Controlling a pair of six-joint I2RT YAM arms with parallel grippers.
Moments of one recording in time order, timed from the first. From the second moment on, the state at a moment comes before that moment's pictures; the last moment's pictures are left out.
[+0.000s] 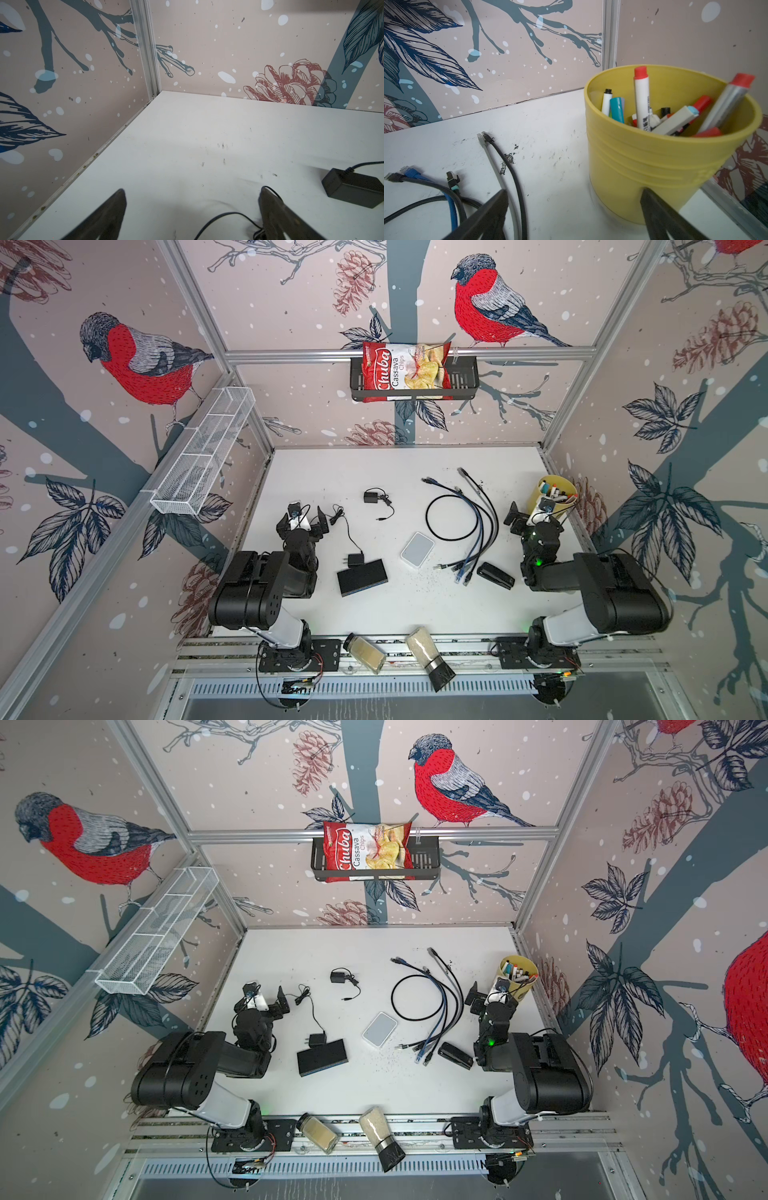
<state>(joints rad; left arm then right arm) -0.03 1.56 0.20 1.23 -0.26 -0.03 0.03 1.50 0.23 1.11 0.23 0.08</state>
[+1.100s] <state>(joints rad) -0.03 1.36 0.26 1.06 -0.26 -0.04 0.03 1.36 0.45 0.72 0.23 0.12</state>
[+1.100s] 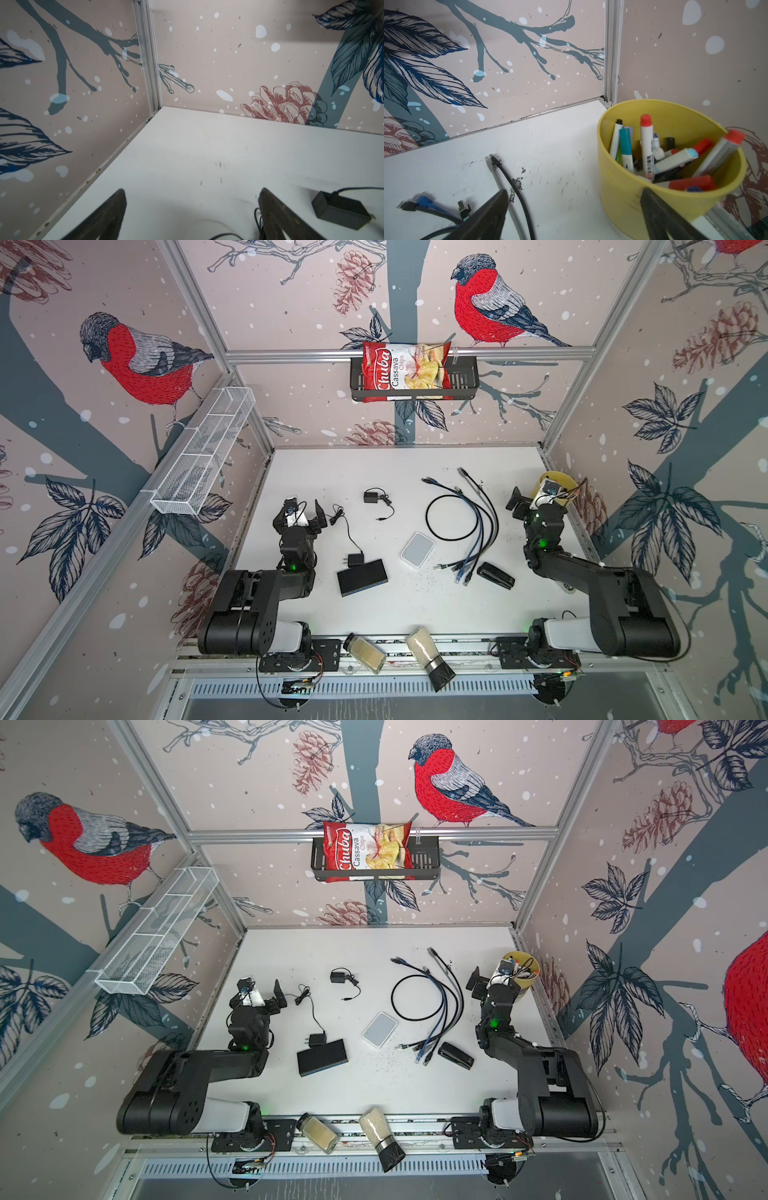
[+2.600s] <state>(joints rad) -0.38 1.05 0.51 0.01 -0.09 -0.52 0.48 1.40 0.88 -0.18 0.01 0.42</state>
